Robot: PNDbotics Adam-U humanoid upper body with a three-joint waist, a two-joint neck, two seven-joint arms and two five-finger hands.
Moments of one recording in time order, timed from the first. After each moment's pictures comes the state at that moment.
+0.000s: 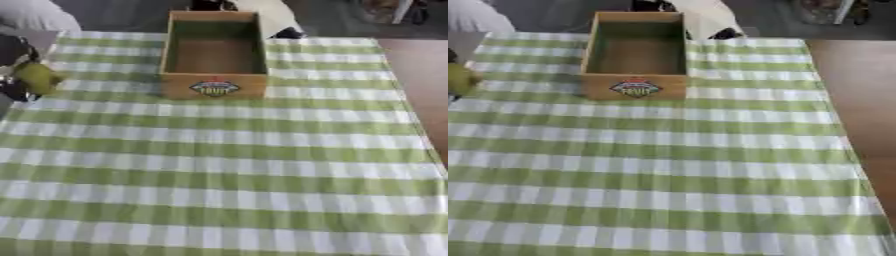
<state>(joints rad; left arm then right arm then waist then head) -0.72 0.84 -0.12 -1.03 -1.16 -0.10 -0.19 -0.52 -0.23 -0.27 -1.92 0.18 -0.18 -0.02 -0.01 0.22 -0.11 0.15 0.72</state>
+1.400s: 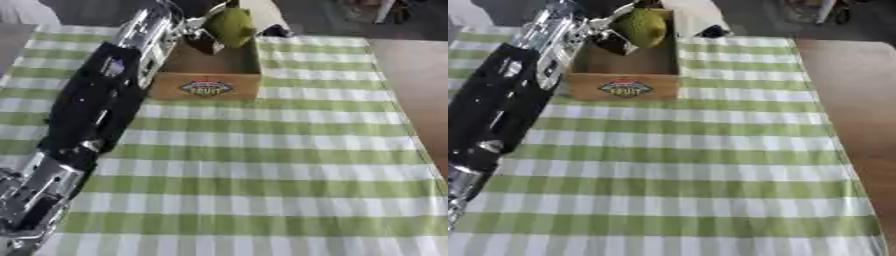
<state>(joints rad) -1.11 0.29 -0.22 -1.12 -1.25 -0.17 -0.21 -0.57 -0.18 -0.26 -1.92 0.16 -0.18 -0.01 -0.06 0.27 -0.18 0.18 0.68</state>
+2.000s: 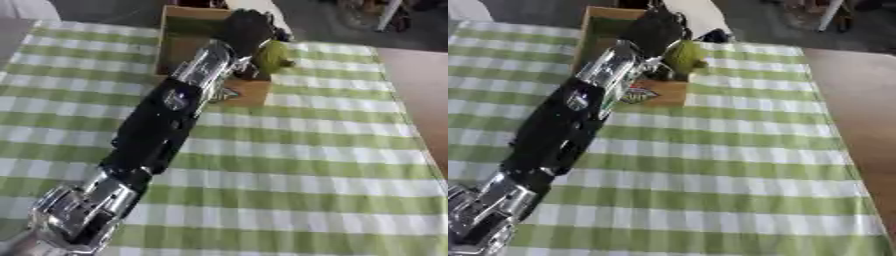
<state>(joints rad) -1.10 0.21 -0.19 -1.01 -1.52 -0.08 -0.08 -0.60 -0.13 -0.26 -1.92 0.14 -0.19 0.00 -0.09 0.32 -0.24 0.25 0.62</state>
